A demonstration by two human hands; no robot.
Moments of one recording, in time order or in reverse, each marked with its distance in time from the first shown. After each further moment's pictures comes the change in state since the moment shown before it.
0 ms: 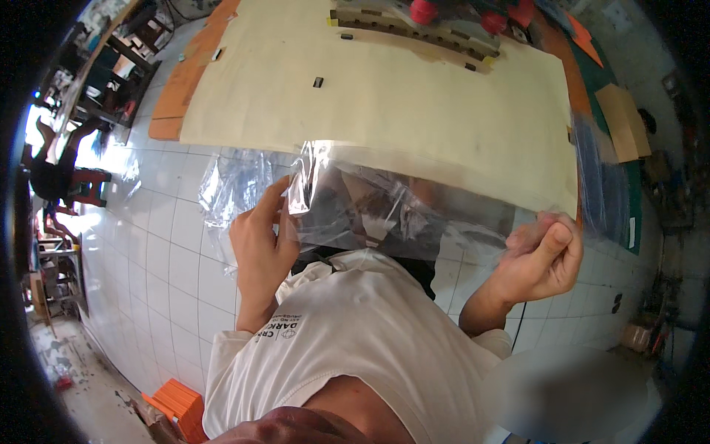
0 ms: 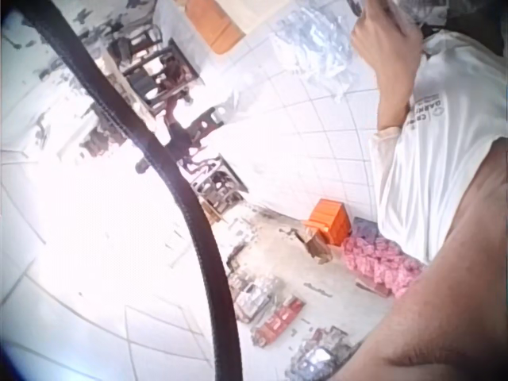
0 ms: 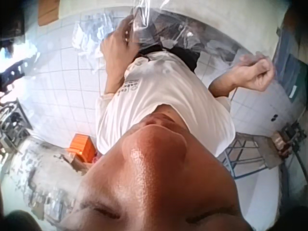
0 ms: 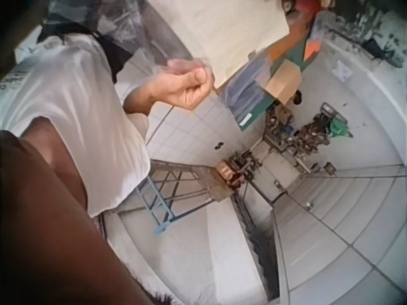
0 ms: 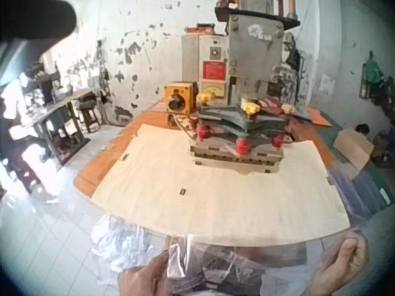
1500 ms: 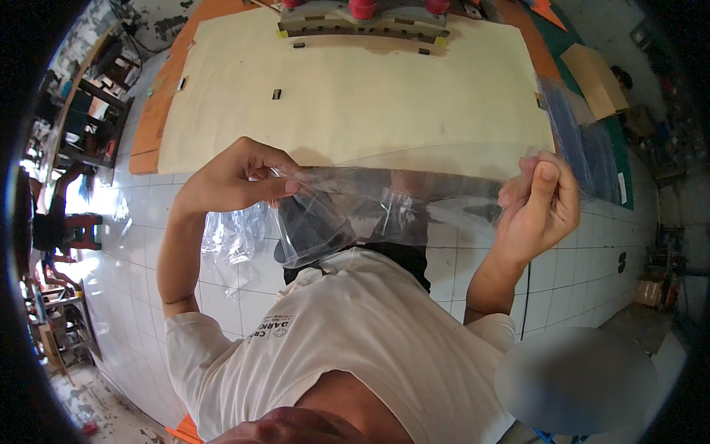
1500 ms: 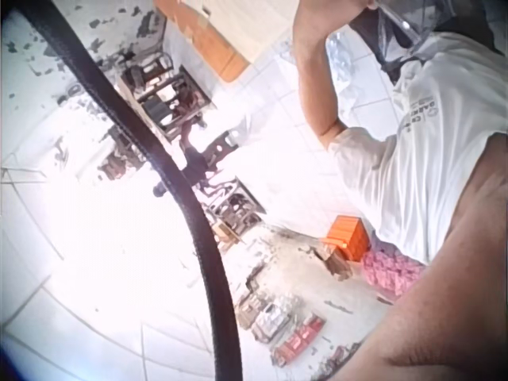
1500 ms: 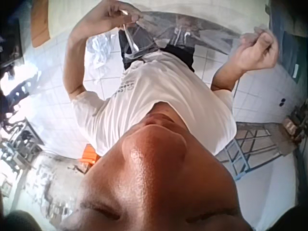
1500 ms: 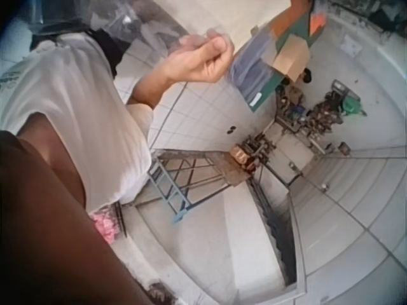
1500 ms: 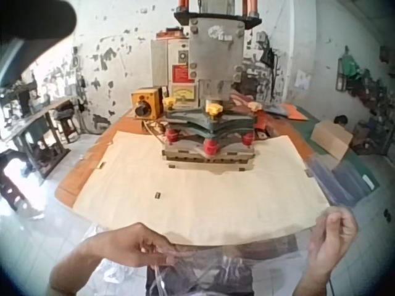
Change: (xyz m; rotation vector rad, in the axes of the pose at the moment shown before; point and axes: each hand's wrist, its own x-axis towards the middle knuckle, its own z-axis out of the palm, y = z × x) left_hand 0.123 0.006 -0.016 -0.430 -1.056 0.132; right_hand 0.034 0.011 -0.014 0.152 -0.144 0.094
